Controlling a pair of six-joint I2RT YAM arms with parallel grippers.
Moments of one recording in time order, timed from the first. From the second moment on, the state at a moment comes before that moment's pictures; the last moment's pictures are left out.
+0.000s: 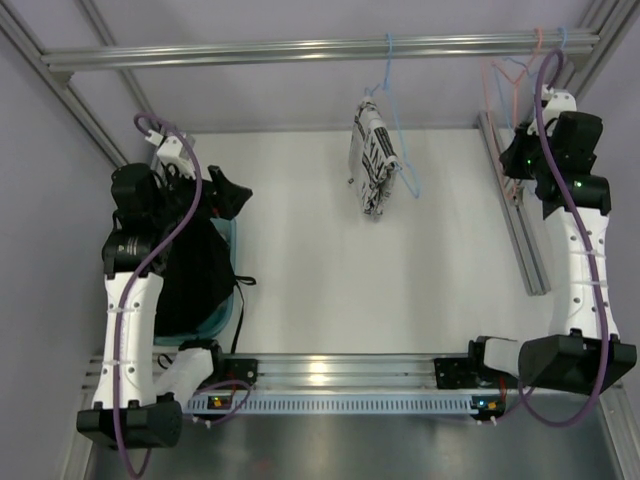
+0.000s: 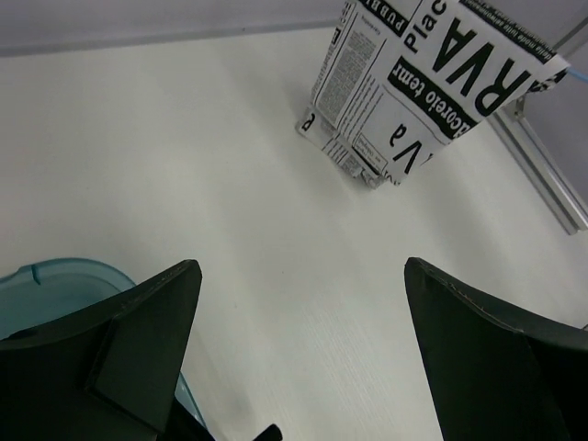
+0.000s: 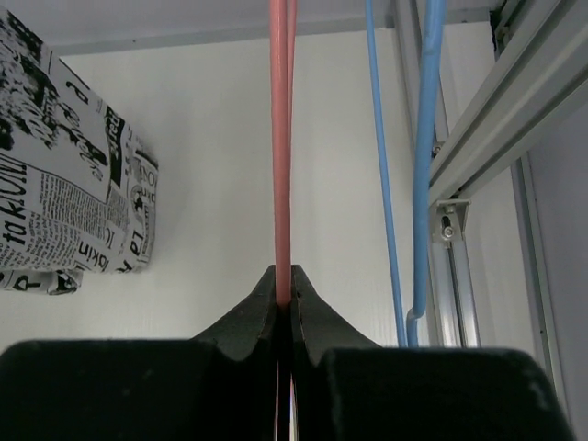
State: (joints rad) left arm 0.05 0.95 1.18 -0.50 0.60 -0.17; right arm -0.15 1.25 1.44 -0.66 -0.18 0.02
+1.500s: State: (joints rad) left arm 0.05 0.72 1.13 -0.96 0.28 -0.02; right arm -0.16 0.62 1.04 -0.91 -0.84 0.01
